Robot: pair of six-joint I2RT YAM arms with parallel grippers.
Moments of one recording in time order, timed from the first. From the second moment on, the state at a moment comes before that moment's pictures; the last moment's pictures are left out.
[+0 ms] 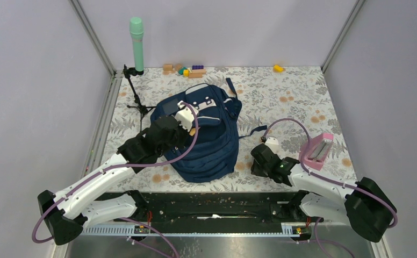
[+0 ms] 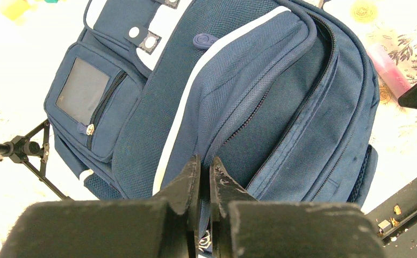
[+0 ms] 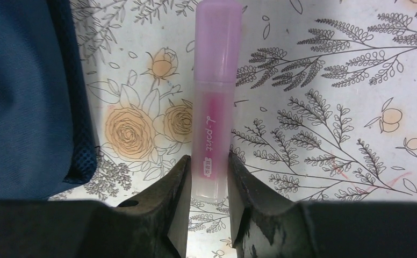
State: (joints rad) left arm -0.83 0.97 0.95 -0.48 -0.24 0.03; right arm 0.78 1.06 0.41 -0.37 0.29 0.84
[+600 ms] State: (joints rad) left arm -0.83 0.97 0.94 -0.48 -0.24 0.03; right arm 0.85 1.29 0.57 -0.45 0.39 0.85
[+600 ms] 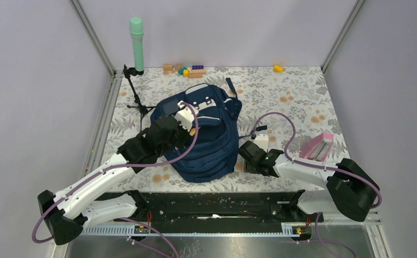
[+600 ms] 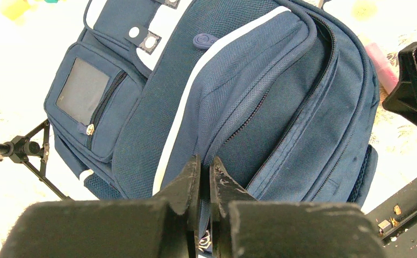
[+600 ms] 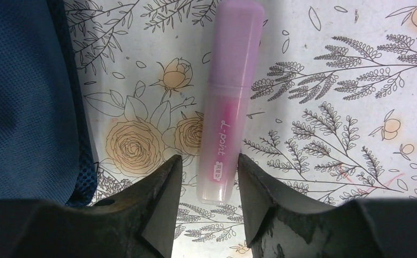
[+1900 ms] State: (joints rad) left arm -0.83 0.97 0.94 -0.48 -0.24 0.03; right arm 0.88 0.71 0.66 -0.62 0.07 0.80
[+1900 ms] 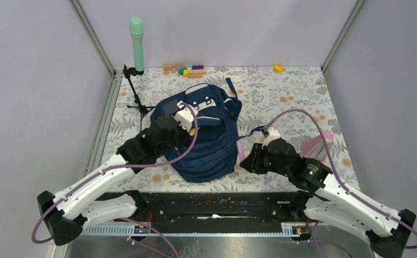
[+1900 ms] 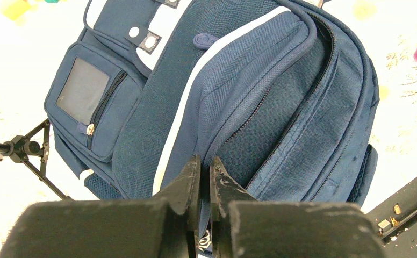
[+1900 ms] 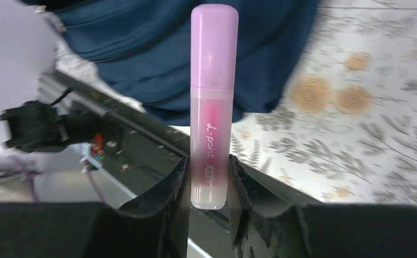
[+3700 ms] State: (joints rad) left arm -0.83 0.97 0.94 -0.47 -0.24 0.02; right arm 0.99 1.51 0.89 0.26 0.49 0.96
